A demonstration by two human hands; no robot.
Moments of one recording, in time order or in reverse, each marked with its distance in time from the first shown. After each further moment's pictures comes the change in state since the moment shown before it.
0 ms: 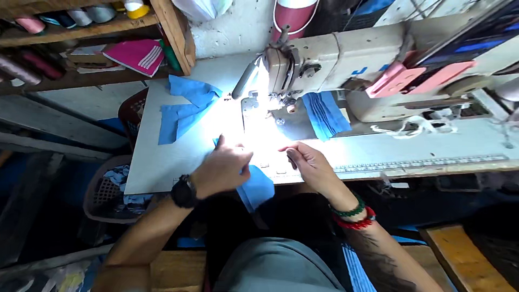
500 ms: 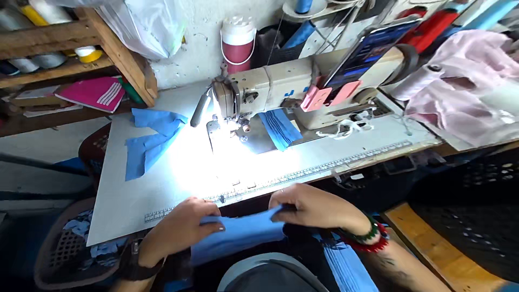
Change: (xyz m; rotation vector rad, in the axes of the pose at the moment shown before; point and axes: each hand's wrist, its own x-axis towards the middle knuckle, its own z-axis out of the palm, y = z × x) left_hand -0.050 0.015 -0.016 -0.486 -0.179 0.011; right_hand -0.046 -0.044 -0.063 -0.123 -0.523 -0.105
